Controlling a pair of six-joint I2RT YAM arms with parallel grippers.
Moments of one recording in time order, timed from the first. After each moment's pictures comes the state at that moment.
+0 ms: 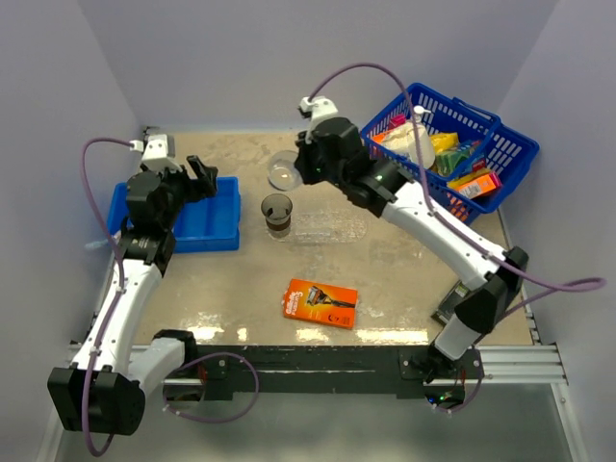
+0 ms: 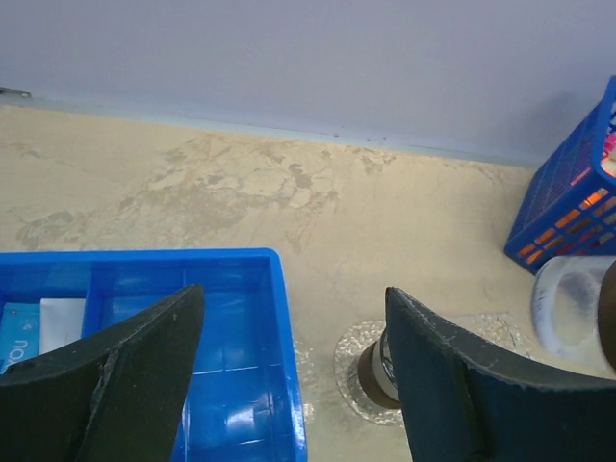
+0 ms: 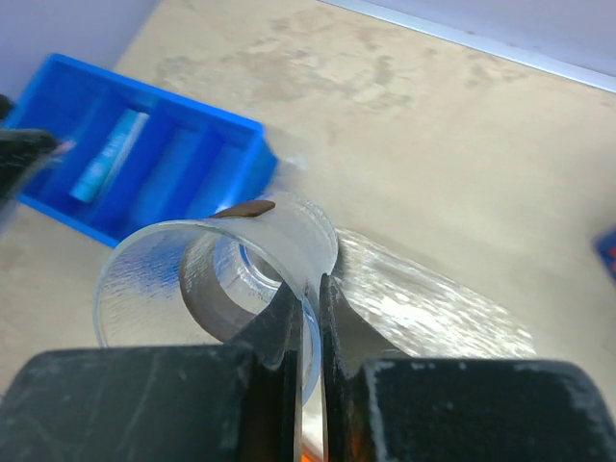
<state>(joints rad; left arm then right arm) -0.07 0.98 0.87 -0.02 0.05 -0.26 0.83 1.69 1.81 -0.51 0.24 0.29</state>
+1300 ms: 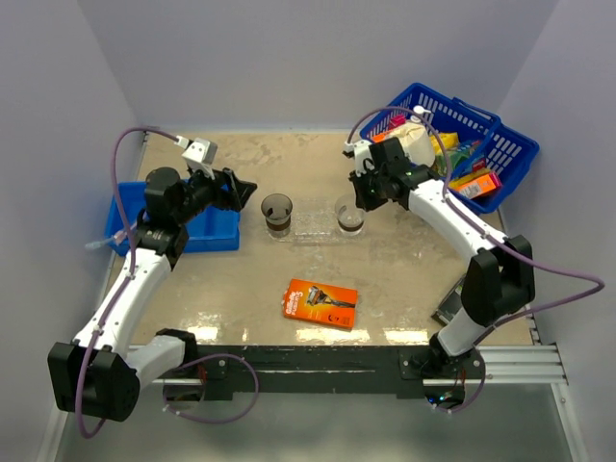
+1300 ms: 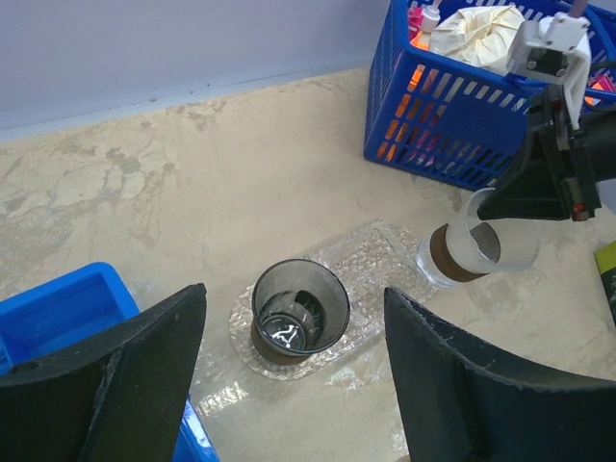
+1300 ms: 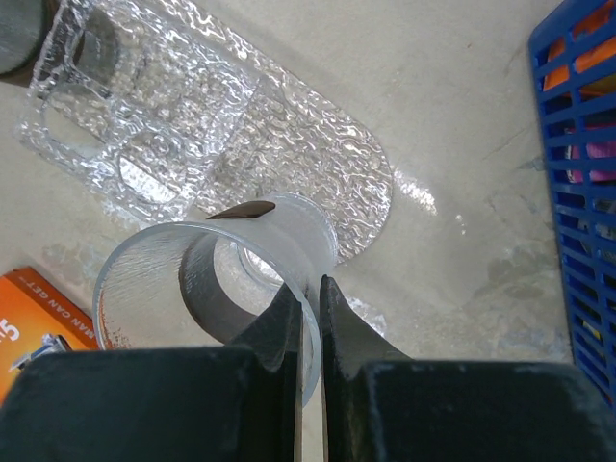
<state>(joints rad) -0.16 1.07 0.87 0.04 0.44 -0.17 0.42 1.62 1.38 -0.62 -0.11 -0.10</state>
